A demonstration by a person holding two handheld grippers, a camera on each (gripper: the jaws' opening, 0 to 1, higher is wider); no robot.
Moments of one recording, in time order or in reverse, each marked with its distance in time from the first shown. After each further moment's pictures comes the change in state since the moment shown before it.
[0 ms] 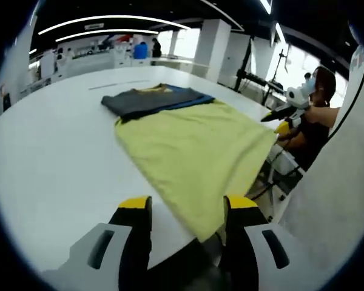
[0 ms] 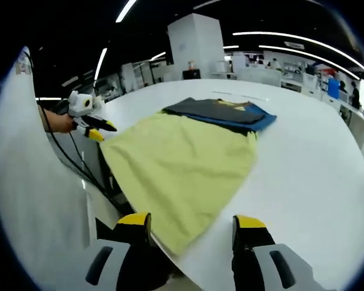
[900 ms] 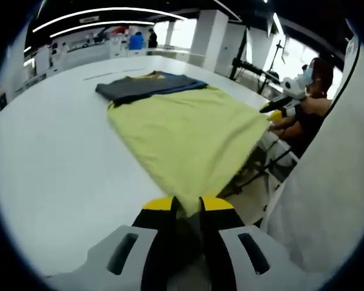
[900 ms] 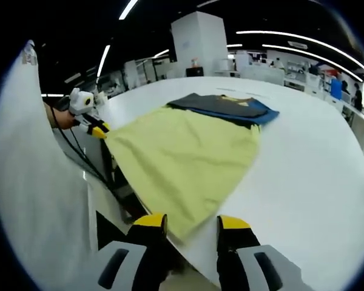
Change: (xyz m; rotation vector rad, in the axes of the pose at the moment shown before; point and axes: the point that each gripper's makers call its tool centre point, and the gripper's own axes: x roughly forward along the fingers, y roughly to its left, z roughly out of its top) left arm -0.006 -0.017 -0.020 0.003 0.066 -0.024; right arm -0.004 0.009 -0.015 -0.023 0.015 0.015
